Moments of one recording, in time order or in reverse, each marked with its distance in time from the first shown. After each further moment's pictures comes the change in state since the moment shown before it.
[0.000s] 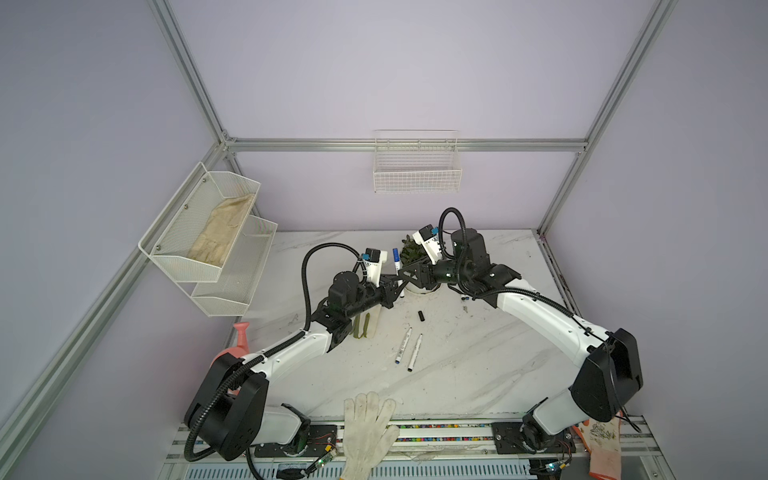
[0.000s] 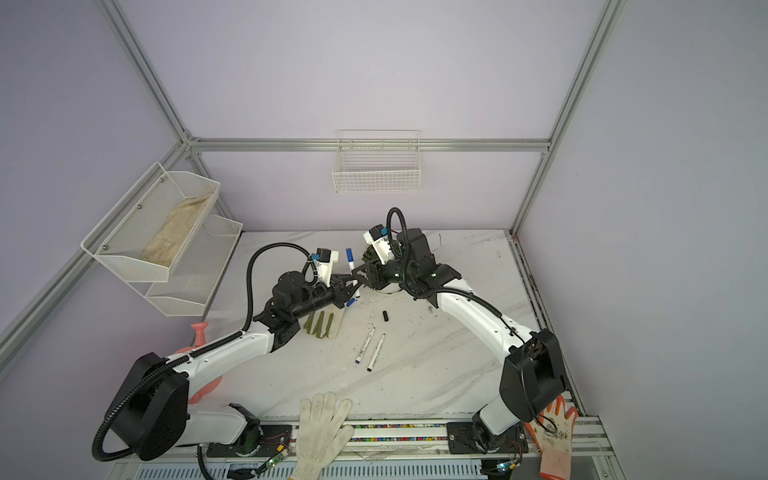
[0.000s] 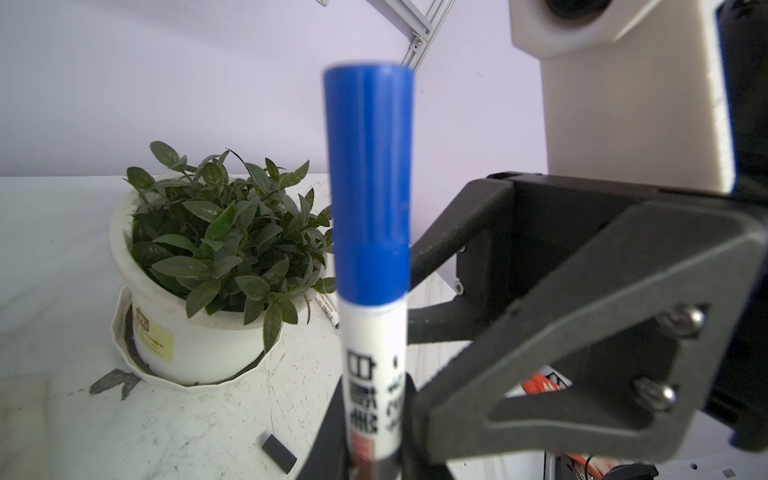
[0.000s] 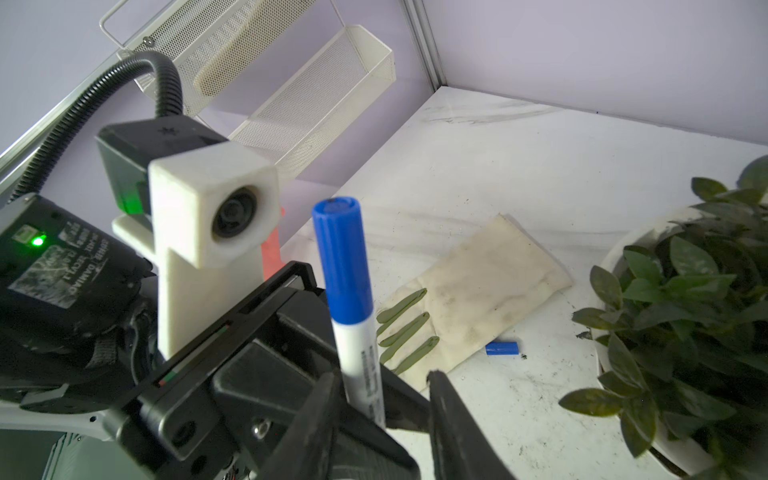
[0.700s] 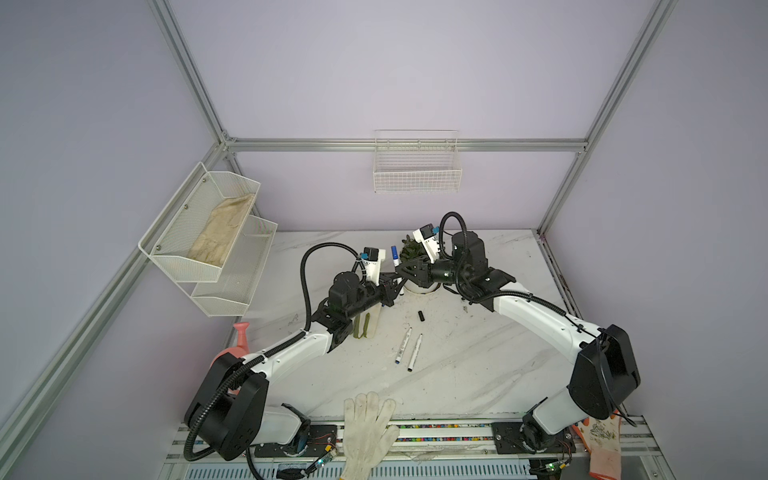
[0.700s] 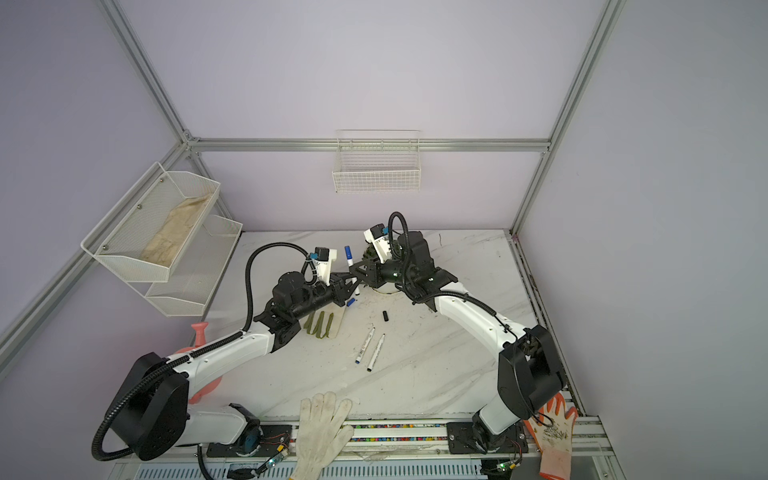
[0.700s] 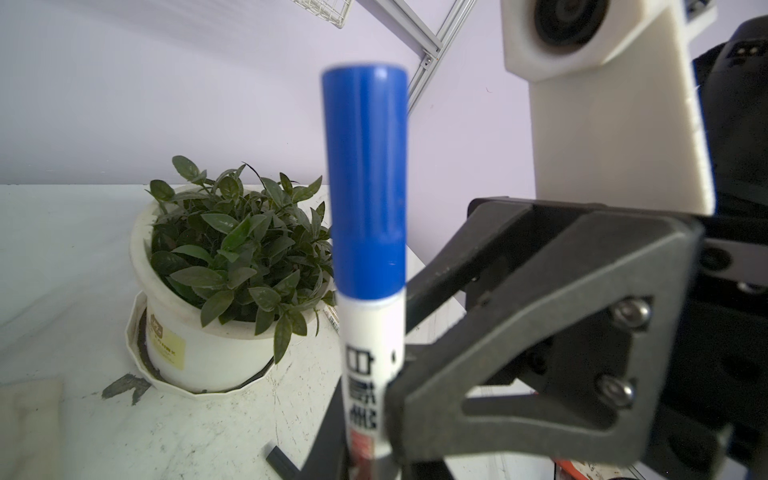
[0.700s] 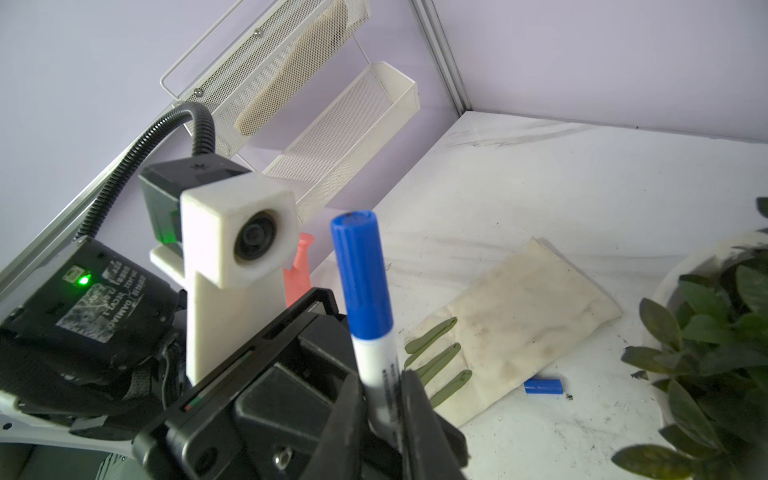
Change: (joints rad) left arm -0.015 0.000 0.000 0.011 -0.048 -0.016; right arm -0.002 0.016 -0.071 0.215 -0.061 0.137
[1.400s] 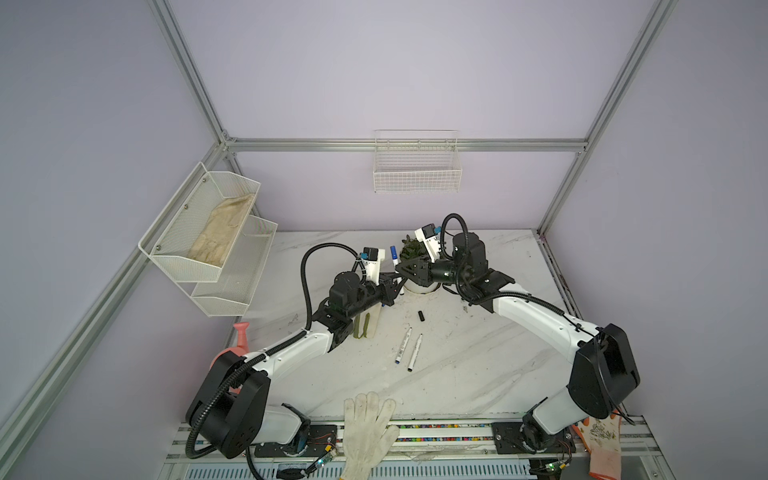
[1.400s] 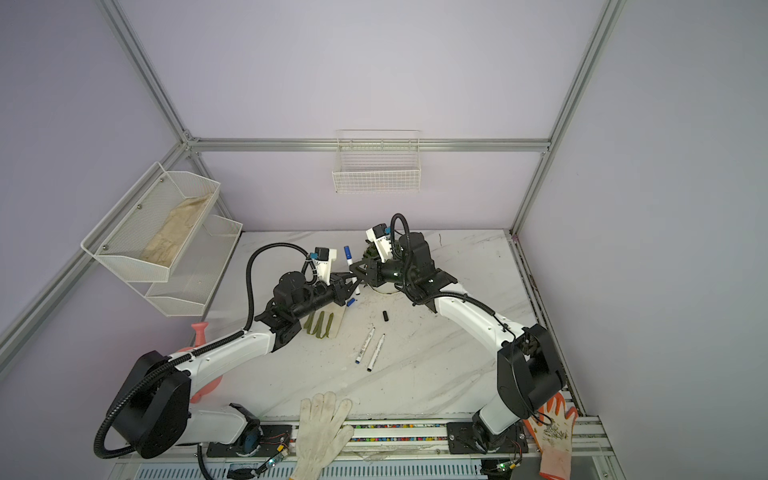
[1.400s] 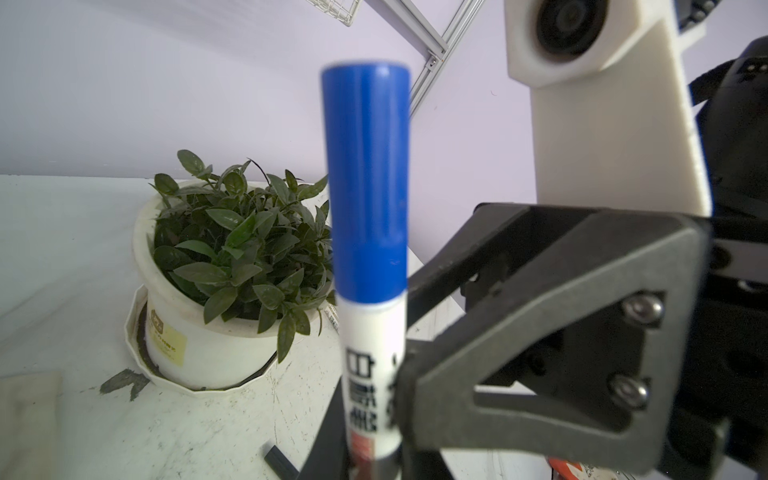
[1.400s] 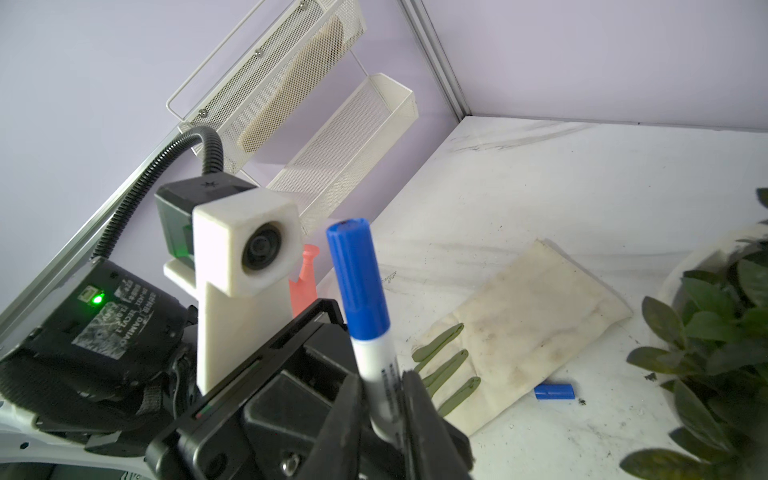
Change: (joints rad) left arm -0.002 0.012 0.000 0.014 0.003 -0.016; right arm -0.004 0.003 -0.020 0.059 -0.003 0.066
